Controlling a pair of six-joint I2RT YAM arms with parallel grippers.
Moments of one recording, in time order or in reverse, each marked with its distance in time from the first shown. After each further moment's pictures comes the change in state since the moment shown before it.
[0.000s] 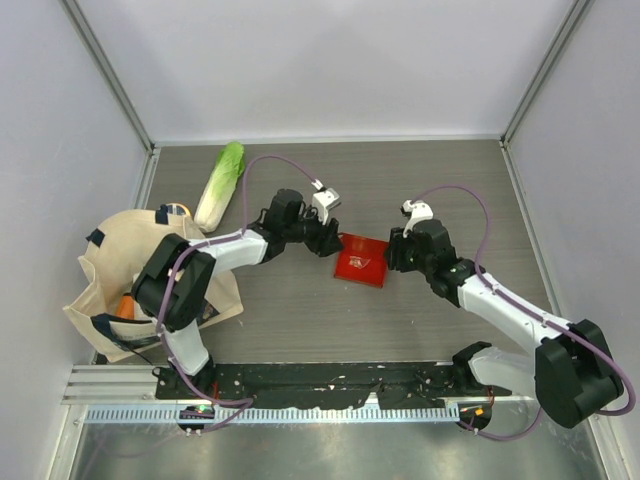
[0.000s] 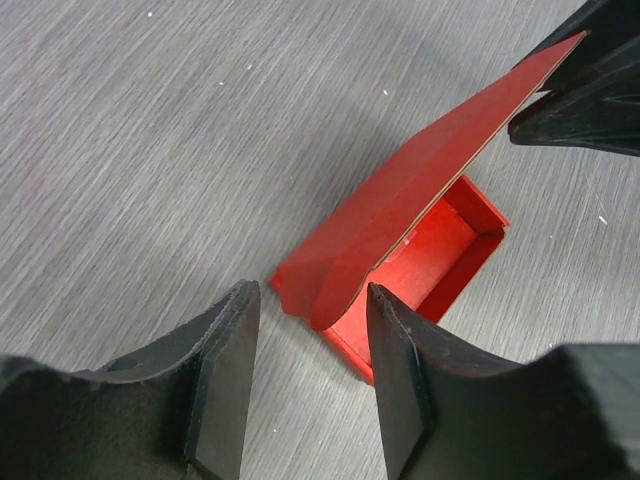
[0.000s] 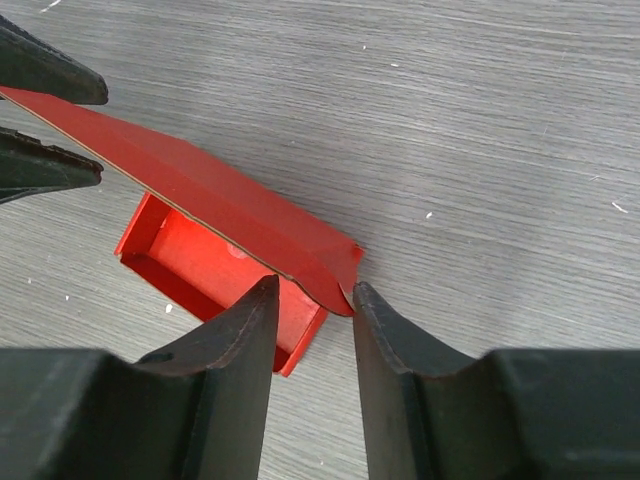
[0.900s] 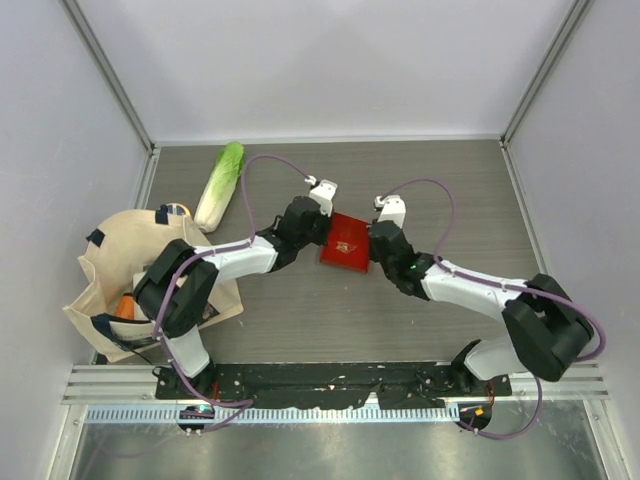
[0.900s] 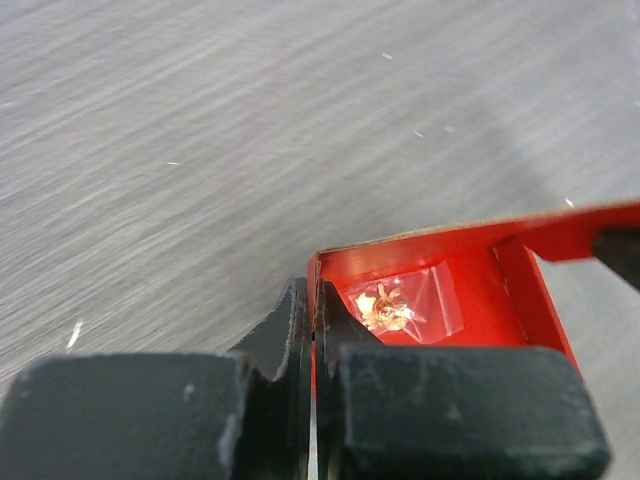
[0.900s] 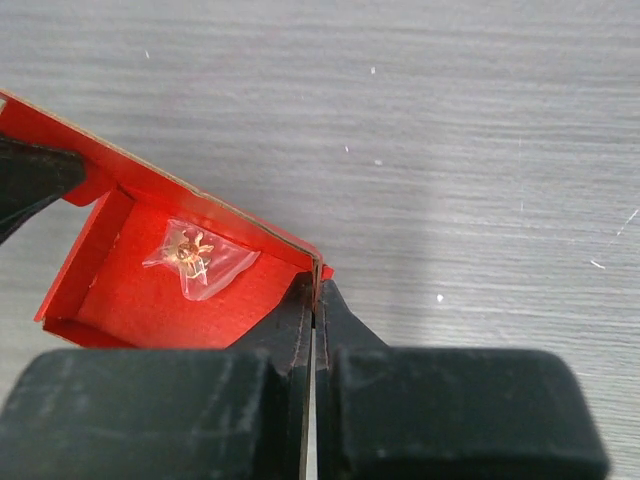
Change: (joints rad) left arm -0.119 -0.013 0.011 0.024 -0.571 -0.152; right arm 0.224 0.242 0.103 0.165 0.438 0.073
